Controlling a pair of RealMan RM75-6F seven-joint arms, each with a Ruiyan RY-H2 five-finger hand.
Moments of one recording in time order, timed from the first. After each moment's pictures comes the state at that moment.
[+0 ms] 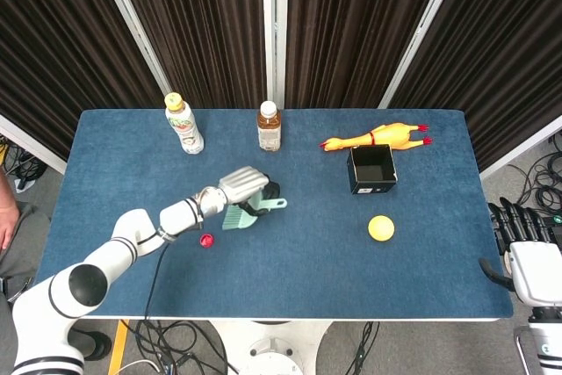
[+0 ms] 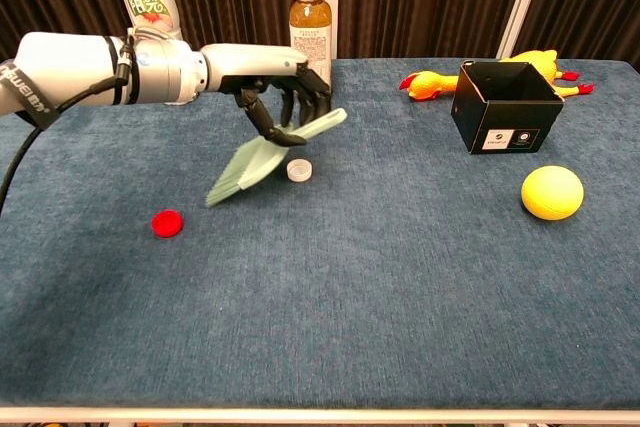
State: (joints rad) left arm -1.16 -1.80 0.12 -0.64 1.75 0.88 -1.01; right arm 0.07 -1.02 0.06 -1.70 -1.51 1.48 -0.06
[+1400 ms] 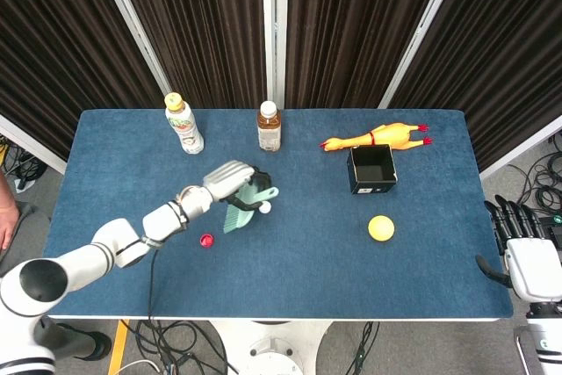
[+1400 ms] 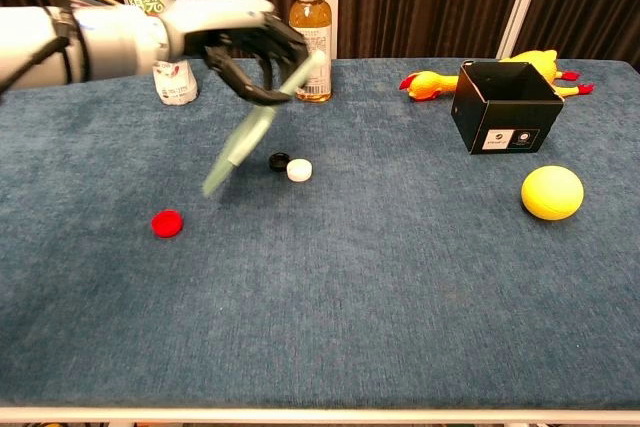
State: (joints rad) left arm -1.07 -1.61 0.03 -0.98 1.55 0.91 -0.84; right arm 0.10 -1.04 0.07 -1.65 -1.52 1.45 0.00
